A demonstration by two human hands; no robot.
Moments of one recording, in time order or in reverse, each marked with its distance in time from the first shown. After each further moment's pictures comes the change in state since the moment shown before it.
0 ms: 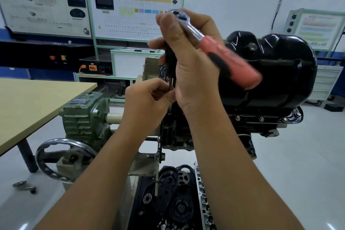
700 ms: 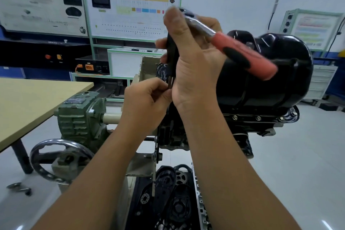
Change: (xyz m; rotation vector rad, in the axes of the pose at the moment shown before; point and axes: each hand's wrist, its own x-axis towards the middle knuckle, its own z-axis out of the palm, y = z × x) left_hand -0.002 0.000 0.002 0.039 -0.001 0.029; right_hand -0.002 0.002 -0.001 0.034 0.124 -0.003
